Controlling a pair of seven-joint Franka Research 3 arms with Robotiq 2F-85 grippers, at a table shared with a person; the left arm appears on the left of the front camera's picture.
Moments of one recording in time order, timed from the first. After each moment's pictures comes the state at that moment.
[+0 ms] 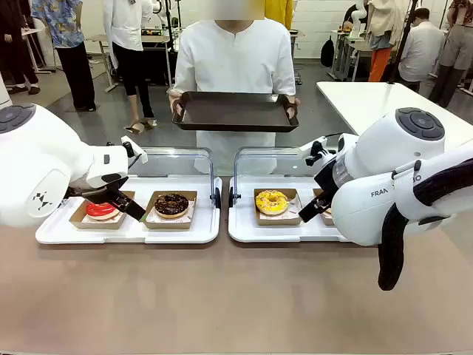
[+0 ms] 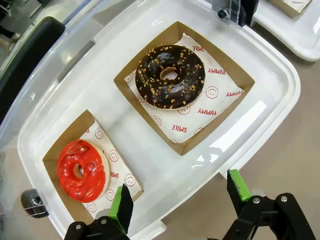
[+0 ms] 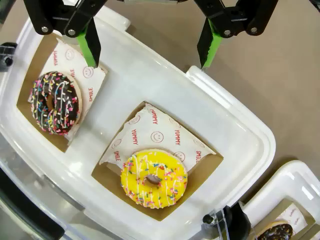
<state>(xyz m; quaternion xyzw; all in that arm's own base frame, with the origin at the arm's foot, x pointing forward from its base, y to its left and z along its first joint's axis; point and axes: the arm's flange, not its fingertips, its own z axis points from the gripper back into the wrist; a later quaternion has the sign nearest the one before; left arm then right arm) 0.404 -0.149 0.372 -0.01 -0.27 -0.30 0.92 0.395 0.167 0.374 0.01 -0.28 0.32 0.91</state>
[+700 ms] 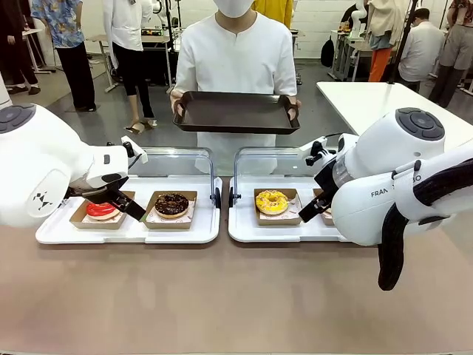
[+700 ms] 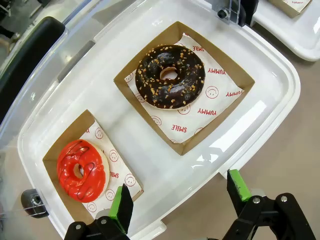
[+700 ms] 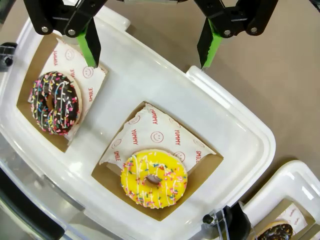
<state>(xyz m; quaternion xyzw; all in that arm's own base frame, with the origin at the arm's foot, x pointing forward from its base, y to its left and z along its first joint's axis) 0.404 -0.149 0.372 -0.01 -0.27 -0.30 0.92 0.395 0.167 0.374 0.01 -0.28 0.32 0.91</state>
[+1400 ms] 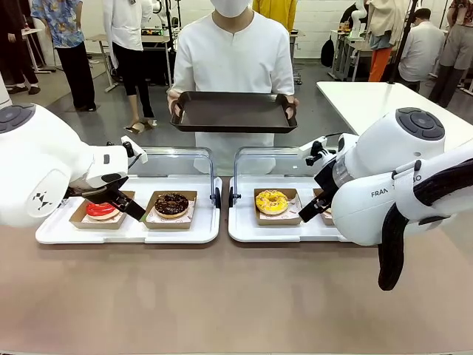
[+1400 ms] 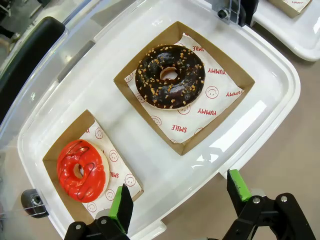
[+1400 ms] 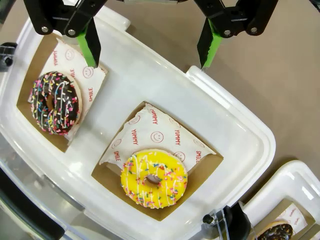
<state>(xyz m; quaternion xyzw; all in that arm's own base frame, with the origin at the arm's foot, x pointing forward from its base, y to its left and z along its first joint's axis) 0.404 -0.149 0.372 -0.01 -0.27 -0.30 0.92 0.395 0.167 0.374 0.01 -0.28 0.32 0.91</state>
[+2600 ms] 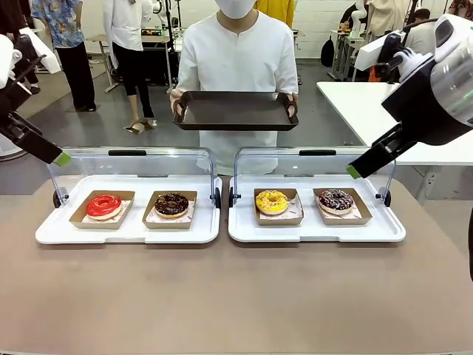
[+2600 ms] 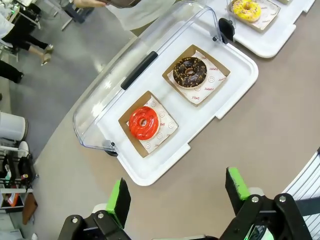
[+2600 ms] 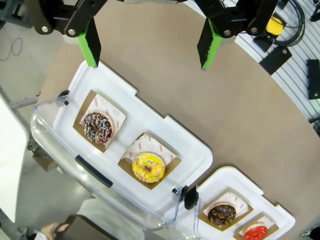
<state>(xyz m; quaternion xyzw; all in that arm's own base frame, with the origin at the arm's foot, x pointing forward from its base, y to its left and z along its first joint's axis) 0.274 -0.098 0.581 0.05 -0.32 -0.33 0.89 0.240 0.145 0.580 -0.02 -0.32 0.33 0.89</state>
